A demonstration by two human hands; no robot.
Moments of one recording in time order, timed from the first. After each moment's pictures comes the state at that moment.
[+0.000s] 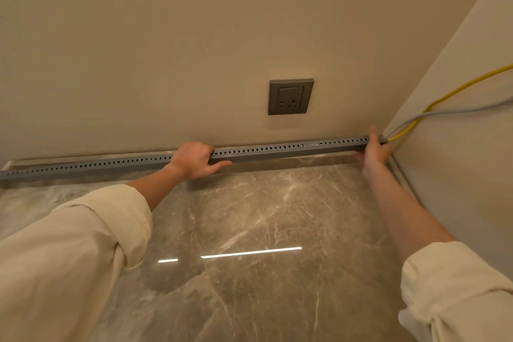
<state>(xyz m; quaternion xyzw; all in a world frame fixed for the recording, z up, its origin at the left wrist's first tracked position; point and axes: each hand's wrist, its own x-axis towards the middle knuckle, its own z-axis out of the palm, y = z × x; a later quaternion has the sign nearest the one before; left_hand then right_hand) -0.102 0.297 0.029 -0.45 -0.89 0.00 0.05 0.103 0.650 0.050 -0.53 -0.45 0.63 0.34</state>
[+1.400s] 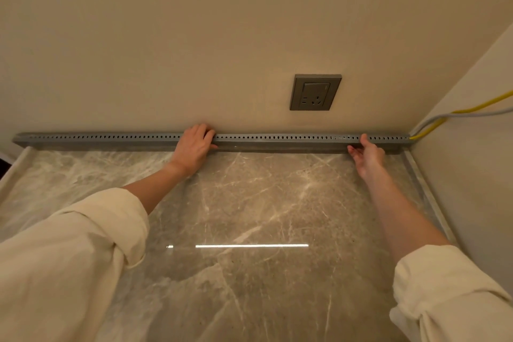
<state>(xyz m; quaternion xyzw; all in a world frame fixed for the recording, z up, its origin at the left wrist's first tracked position) -0.108 0.260 0.025 -0.40 -0.91 -0.02 0.09 0.071 0.626 0.028 -0.45 -0.37 0.76 0.29</state>
